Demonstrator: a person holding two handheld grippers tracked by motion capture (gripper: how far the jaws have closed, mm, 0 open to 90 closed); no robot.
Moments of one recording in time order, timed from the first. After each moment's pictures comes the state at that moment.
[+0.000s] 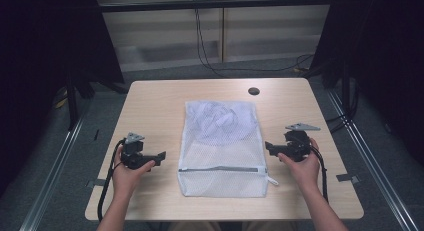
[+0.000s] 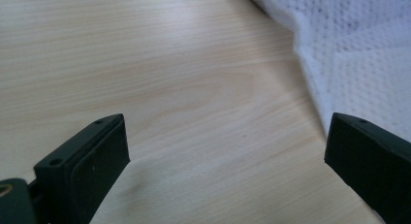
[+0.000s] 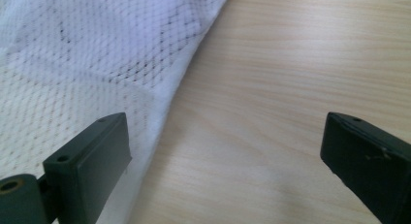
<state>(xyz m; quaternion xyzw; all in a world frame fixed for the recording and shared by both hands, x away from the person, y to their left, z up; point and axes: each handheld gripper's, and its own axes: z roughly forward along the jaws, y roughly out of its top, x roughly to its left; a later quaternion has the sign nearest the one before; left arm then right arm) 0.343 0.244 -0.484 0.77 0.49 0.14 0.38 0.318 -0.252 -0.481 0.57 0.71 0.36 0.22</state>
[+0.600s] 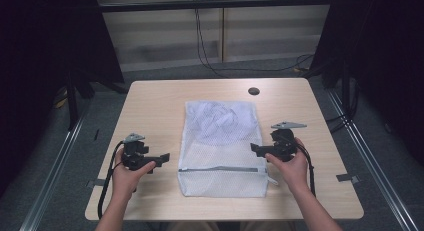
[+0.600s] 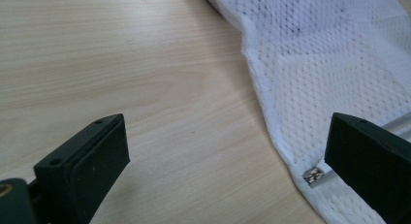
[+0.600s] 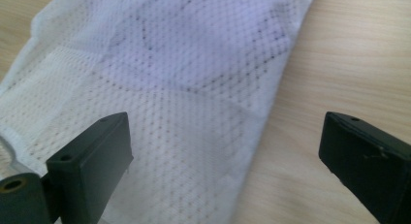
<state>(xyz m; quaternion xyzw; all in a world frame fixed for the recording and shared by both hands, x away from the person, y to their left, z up) 0.336 0.238 -0.475 0.77 0.48 0.08 0.41 0.319 -0.212 -0.466 0.54 0.73 0.39 0.17</state>
